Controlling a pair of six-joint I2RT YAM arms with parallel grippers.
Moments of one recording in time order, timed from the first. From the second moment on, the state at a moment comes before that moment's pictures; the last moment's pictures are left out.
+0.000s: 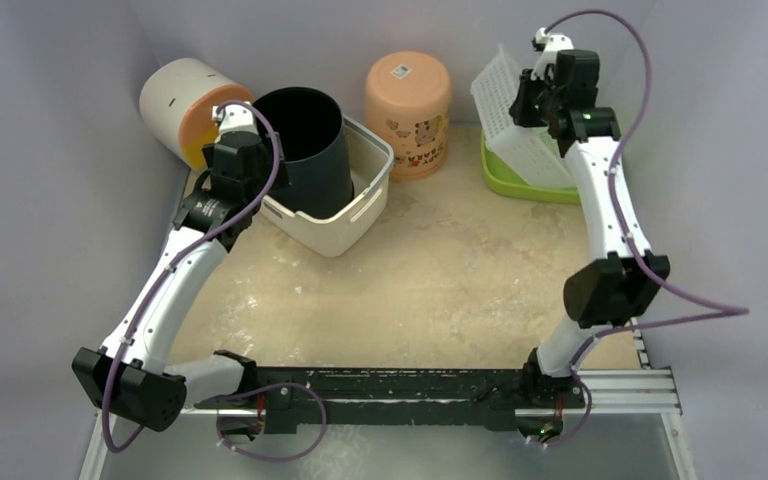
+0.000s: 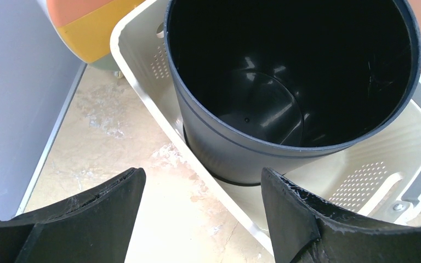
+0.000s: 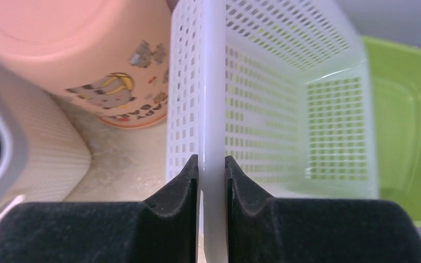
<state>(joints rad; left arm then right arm) -0.32 1.21 1.30 -0.56 -0.49 -0.28 0.05 1.76 1.91 -0.64 -0.07 0.02</state>
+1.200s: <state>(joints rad) -0.32 1.17 1.29 -0.56 -0.47 -0.28 0.22 1.15 1.37 -0.51 -1.00 0.61</state>
